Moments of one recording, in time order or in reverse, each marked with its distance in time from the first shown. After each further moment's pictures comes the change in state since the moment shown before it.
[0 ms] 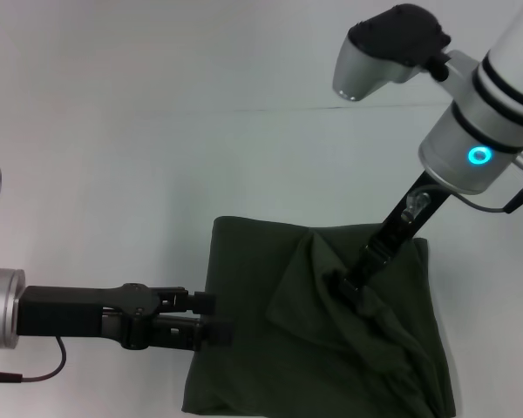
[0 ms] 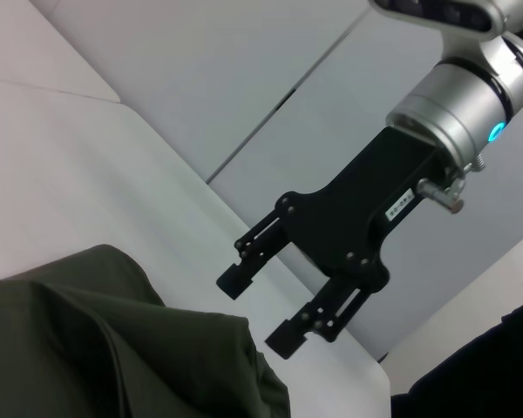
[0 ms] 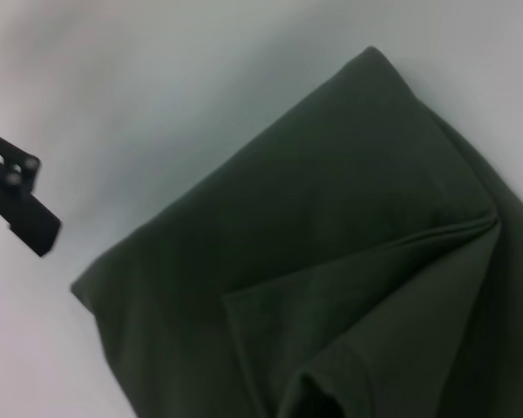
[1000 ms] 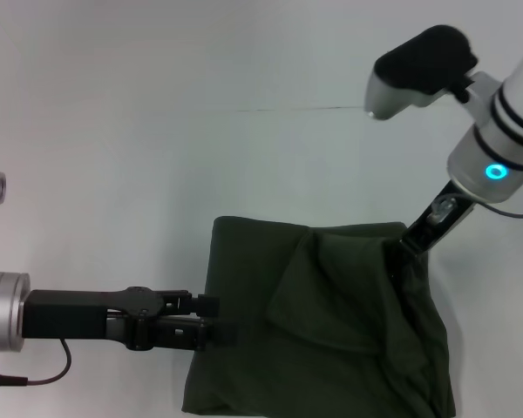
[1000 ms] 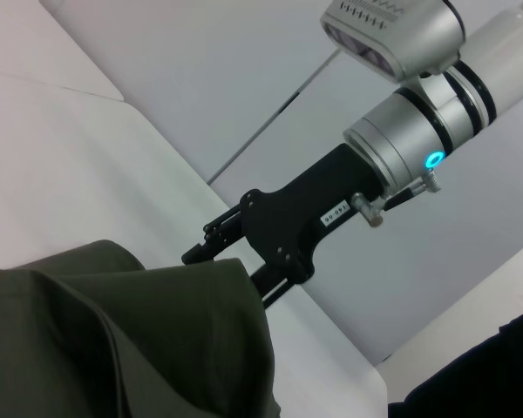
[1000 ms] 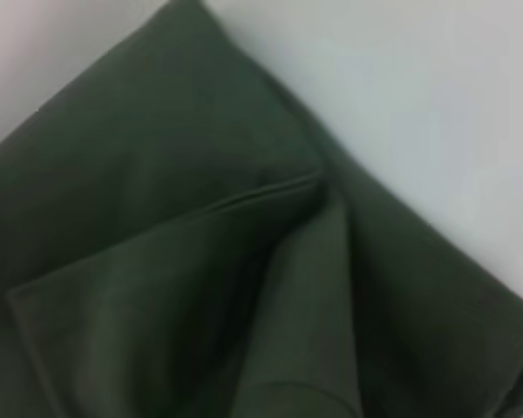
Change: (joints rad) left arm 0.000 -0.001 -0.002 -0.027 -0.002 -0.014 -0.001; right arm -0.073 -0.008 -0.055 0.027 -0.128 0.156 0.049
